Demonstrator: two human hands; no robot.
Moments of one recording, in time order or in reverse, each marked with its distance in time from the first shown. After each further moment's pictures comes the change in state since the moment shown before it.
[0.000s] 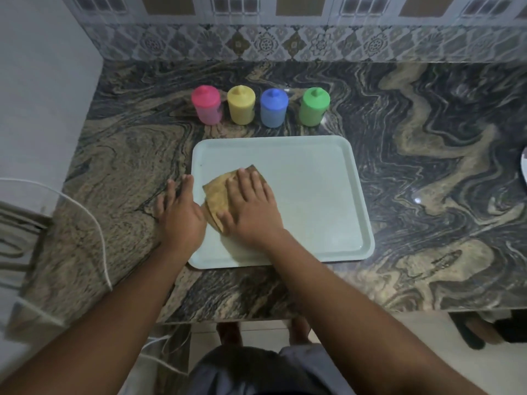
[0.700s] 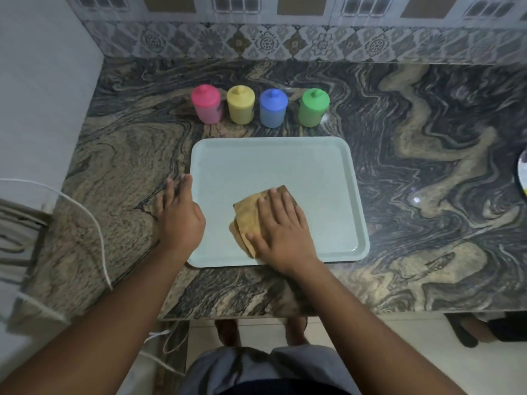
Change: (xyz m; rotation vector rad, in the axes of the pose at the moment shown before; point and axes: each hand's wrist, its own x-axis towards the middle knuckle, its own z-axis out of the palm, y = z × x) left_hand 0.003 -0.004 0.007 0.023 0.063 0.097; right_hand -0.062 0.051 0.009 -0.013 0.026 0.050
